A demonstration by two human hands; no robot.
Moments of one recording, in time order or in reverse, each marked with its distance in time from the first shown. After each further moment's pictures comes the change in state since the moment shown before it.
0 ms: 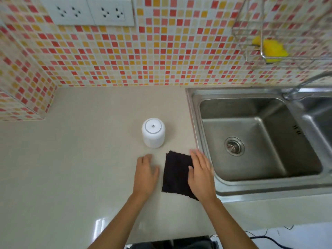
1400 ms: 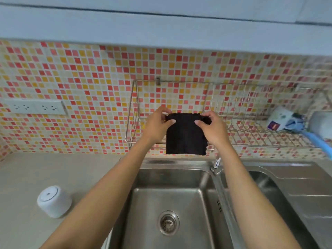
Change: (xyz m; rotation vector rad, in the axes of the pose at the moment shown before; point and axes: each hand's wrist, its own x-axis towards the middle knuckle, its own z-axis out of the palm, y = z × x) left_hand 0.083 0.533 0.087 -0.176 0.215 0.554; right_hand 0.243 0.201 -0.454 0.541 0.313 -0.126
